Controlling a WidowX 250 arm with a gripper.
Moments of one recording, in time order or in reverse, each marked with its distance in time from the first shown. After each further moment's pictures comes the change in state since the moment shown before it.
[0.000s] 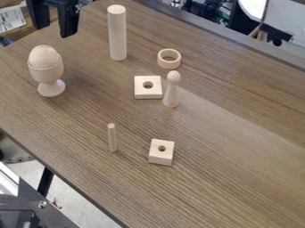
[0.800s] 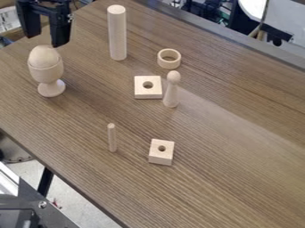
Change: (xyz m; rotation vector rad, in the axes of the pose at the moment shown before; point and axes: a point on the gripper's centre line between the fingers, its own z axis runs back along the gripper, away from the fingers) arm -0.026 0.000 -0.004 0.010 0.004 0.035
